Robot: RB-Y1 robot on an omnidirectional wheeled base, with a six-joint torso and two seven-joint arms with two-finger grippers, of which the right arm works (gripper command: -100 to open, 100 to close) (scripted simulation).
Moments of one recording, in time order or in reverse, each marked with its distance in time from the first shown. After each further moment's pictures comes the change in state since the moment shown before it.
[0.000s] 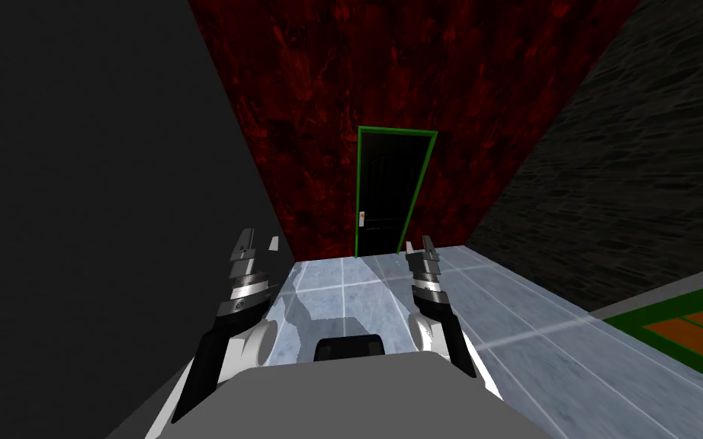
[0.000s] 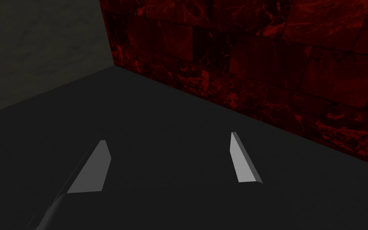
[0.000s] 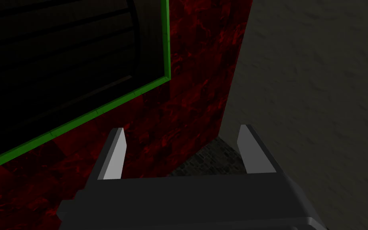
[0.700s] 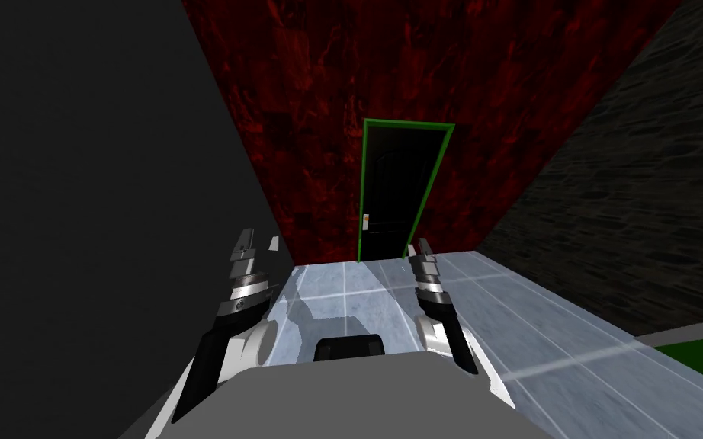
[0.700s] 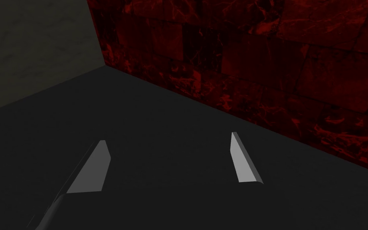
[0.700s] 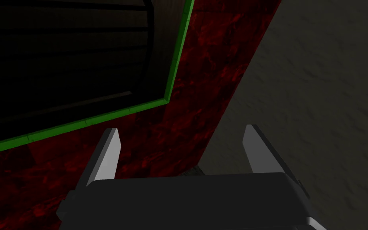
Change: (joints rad) arm -0.019 -0.052 -0.074 0.076 0.115 -0.033 0.059
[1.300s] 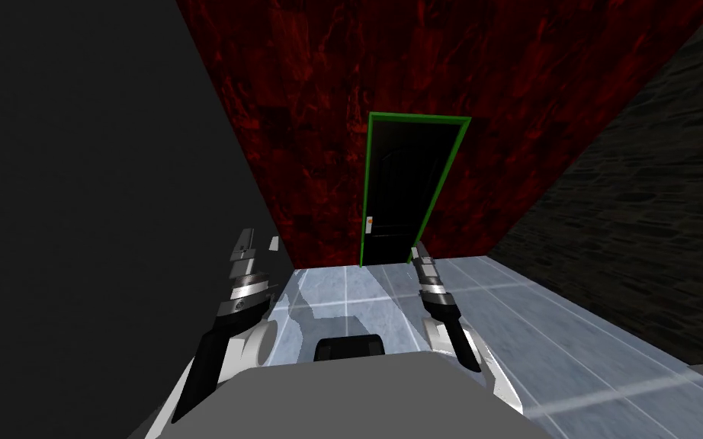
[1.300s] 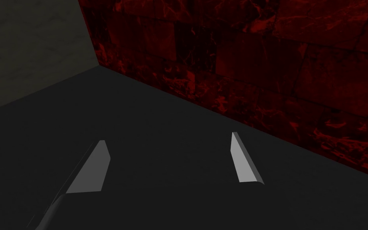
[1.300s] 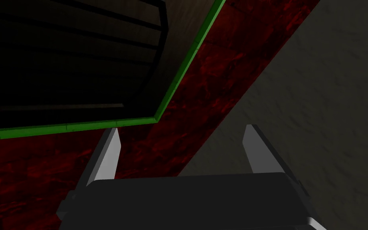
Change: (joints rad) arm -0.018 -0.034 -0.077 0.076 0.124 -0.034 0.065
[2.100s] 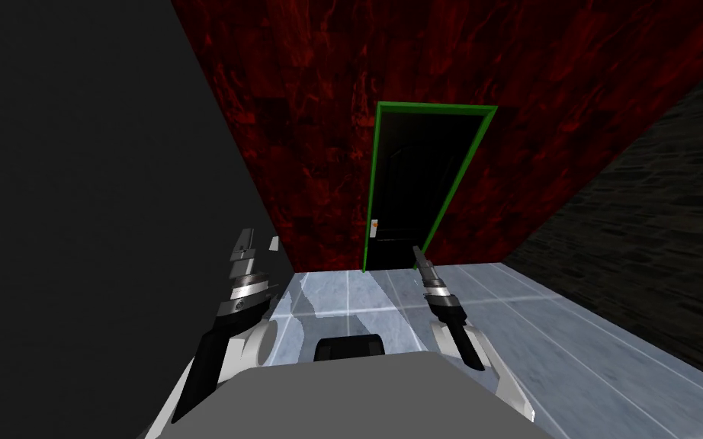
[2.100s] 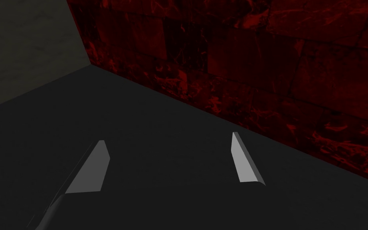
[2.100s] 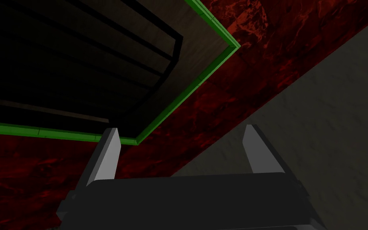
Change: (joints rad) arm -0.025 -0.024 -0.098 0.099 0.157 -0.044 0.082
